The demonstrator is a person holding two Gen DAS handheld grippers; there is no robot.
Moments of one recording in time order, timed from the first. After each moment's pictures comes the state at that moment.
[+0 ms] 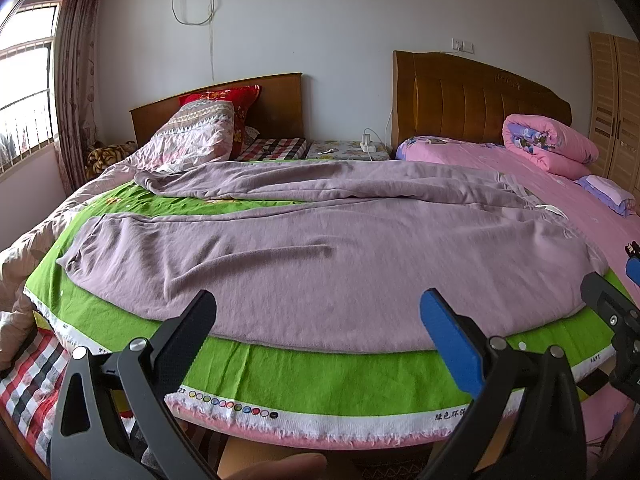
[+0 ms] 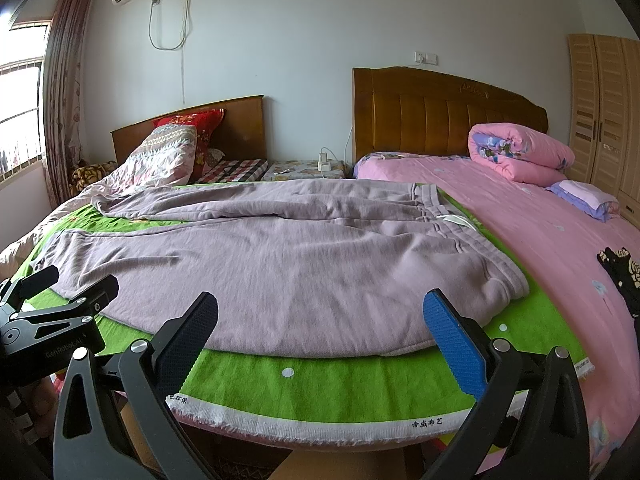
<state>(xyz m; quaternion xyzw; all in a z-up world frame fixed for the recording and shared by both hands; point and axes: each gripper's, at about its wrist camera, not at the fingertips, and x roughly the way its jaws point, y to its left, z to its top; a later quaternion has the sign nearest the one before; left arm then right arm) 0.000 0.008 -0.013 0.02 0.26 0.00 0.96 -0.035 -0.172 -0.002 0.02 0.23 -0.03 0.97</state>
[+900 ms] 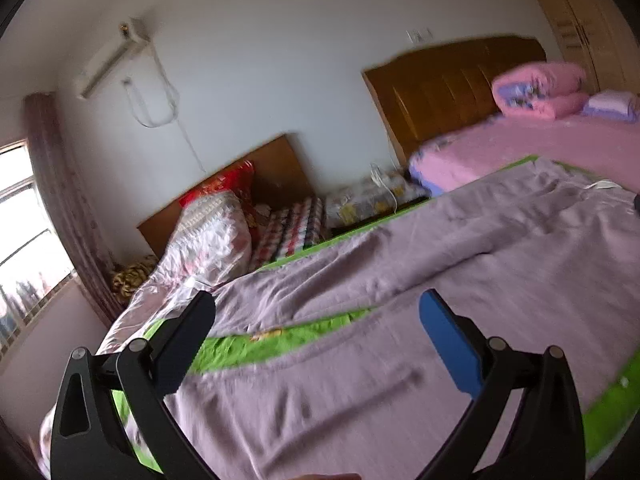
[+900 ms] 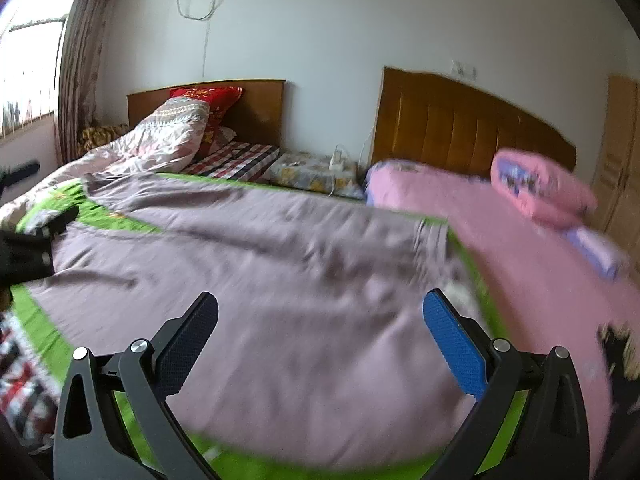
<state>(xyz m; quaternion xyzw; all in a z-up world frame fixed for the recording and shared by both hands) 0.123 0.008 0.049 0.23 0.21 -0.01 0.95 0.087 -0.221 0.047 -0.07 0.26 0.01 0.96</state>
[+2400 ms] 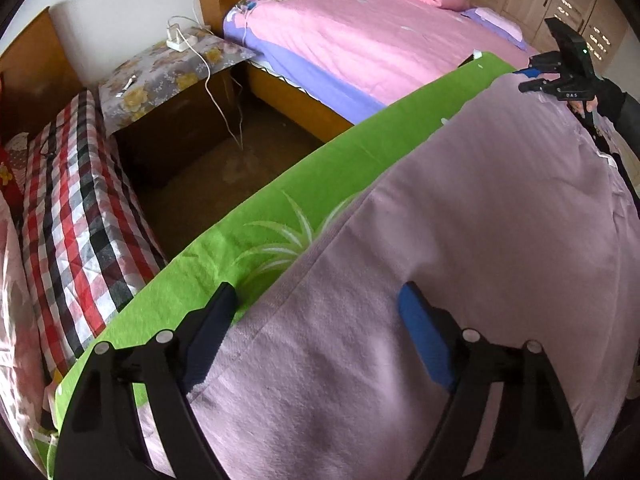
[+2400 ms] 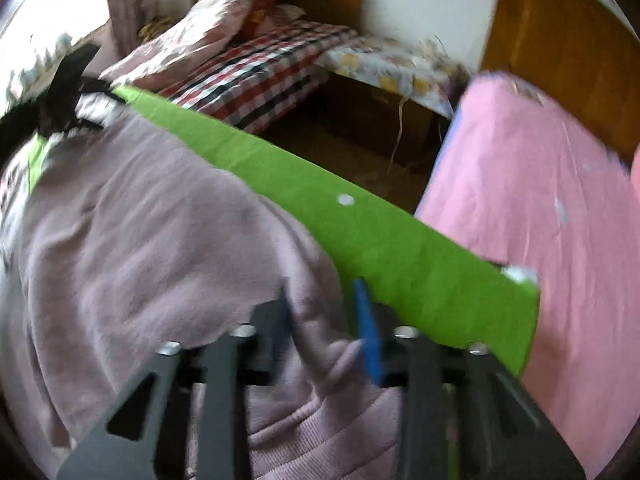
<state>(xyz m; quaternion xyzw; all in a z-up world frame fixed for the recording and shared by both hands) 0.566 0.047 -0.058 0.22 0.50 -0.37 0.75 0.458 -0.375 -0.049 -0.15 0.46 0.22 0.84</state>
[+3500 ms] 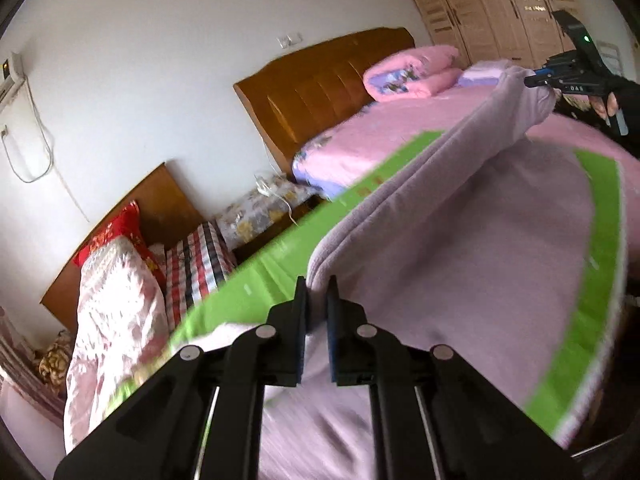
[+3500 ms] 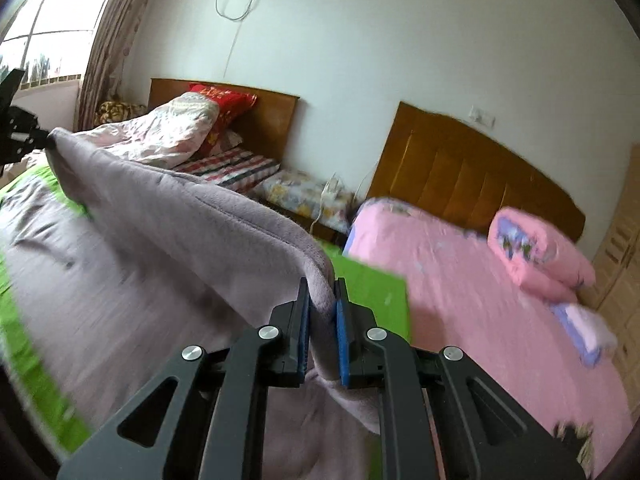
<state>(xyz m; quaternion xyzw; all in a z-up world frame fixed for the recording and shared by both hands) 0.152 0.093 0.073 0.30 0.22 -0.25 0.90 0.086 -0.308 0.055 -0.15 0.24 0.05 0.96</state>
